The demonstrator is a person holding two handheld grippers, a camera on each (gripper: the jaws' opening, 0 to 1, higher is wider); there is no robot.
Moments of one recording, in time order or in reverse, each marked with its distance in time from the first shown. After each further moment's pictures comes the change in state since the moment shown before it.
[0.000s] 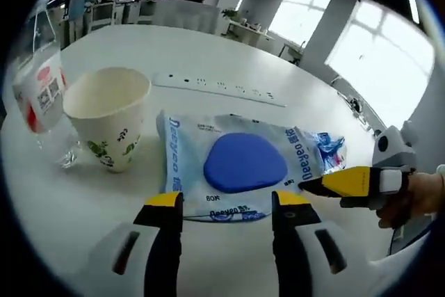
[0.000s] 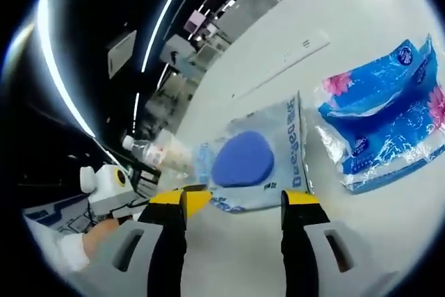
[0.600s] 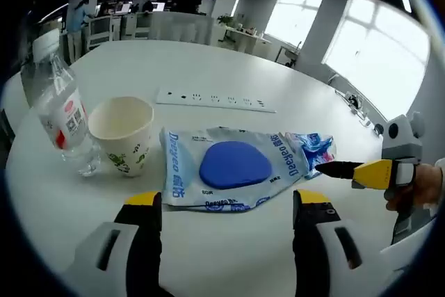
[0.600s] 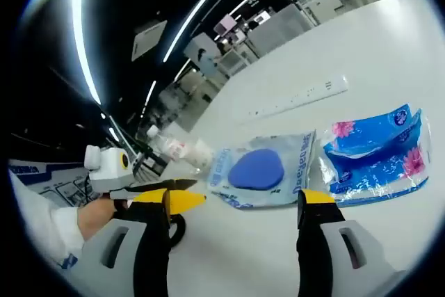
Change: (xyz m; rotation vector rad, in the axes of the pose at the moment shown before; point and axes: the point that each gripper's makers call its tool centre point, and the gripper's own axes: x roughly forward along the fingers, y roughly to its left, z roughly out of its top) left arm -0.046 -0.016 0.008 0.094 -0.033 0.031; right arm -0.054 0.023 0.008 -0.283 -0.041 0.017
